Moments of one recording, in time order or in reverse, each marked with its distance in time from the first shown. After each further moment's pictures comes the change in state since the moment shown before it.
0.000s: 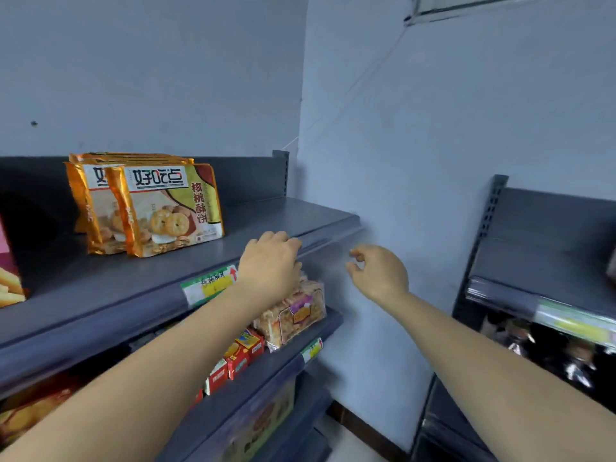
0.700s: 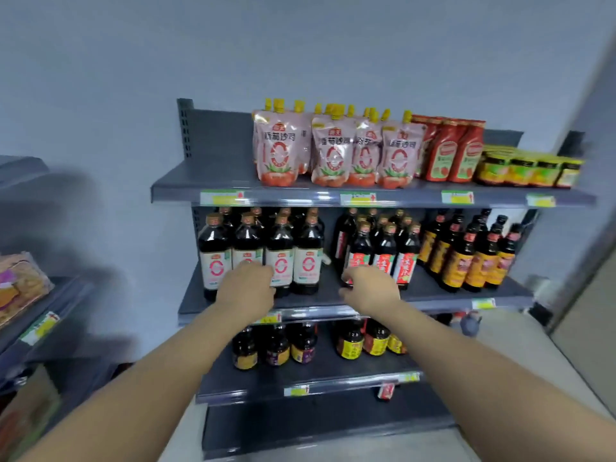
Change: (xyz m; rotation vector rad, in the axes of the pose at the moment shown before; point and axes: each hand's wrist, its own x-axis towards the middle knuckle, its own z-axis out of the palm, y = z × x) left_hand -0.169 0.383 0.030 -0.330 -0.370 0.630; right_hand -0.388 0.254 -0.224 -0.488 -0.158 0.684
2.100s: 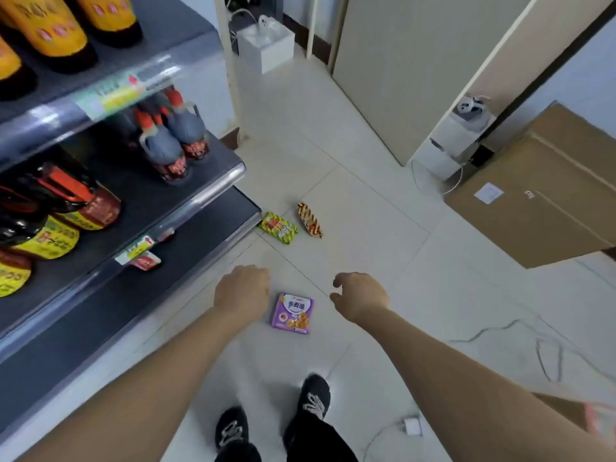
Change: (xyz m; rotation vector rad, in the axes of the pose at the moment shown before) left_hand 0.023 0.648 0.463 -0.010 -0.746 0.644; right_hand -0.278 0.633 0.272 0.273 -0.592 0.976
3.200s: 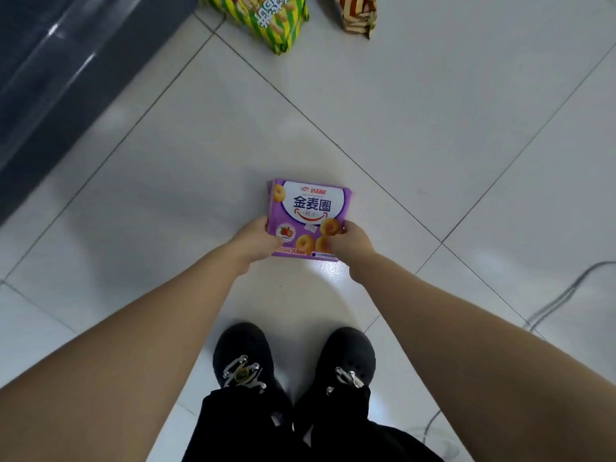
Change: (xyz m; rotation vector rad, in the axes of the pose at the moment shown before) left_hand 0.262 -0.053 0.498 -0.959 -0.555 -0.462; right_hand 0.337 0.075 0.451 0.913 -0.348 0.554
